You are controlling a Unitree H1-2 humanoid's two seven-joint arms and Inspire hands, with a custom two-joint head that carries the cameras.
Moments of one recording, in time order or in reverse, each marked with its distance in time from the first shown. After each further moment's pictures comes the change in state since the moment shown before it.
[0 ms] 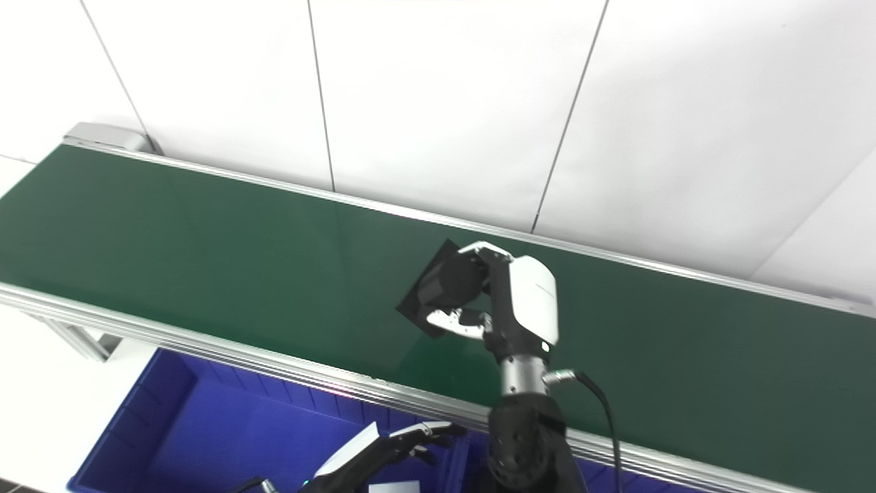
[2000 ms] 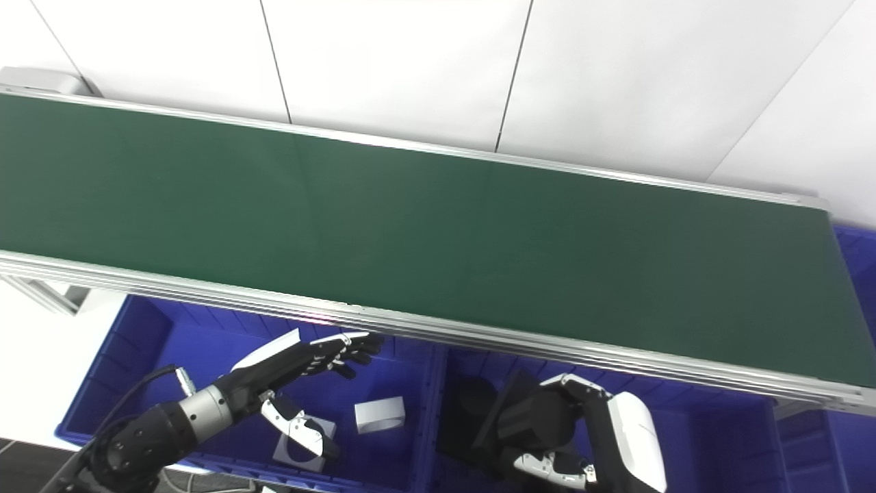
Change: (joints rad) left arm -0.070 0.252 0.074 -0.151 -0.137 0.231 -0.254; right arm 0.649 -0.251 -0.204 -0.328 0.057 -0.126 0.206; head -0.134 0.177
